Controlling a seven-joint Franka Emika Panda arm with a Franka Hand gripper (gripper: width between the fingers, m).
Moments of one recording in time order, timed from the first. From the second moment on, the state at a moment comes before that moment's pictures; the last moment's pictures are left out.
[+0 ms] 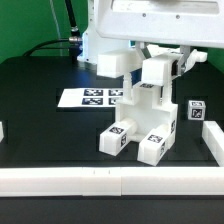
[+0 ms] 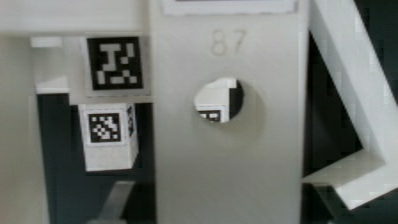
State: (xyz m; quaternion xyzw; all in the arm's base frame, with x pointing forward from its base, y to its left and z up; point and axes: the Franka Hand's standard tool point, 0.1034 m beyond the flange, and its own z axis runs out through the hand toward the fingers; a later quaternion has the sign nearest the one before) arm 0.586 0.051 0.132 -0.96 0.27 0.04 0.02
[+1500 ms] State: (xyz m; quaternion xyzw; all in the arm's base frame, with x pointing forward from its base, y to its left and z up) arm 0.581 0.051 0.124 -0.97 0.25 0.04 0.01
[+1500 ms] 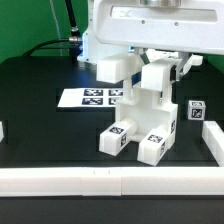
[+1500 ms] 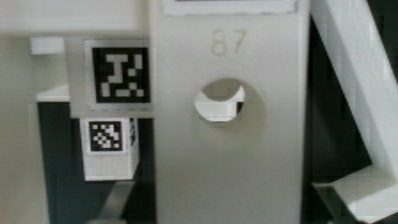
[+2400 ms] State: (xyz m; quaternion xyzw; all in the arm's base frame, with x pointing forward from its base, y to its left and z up) arm 0.580 0.056 0.123 -0.97 0.26 0.04 0.01
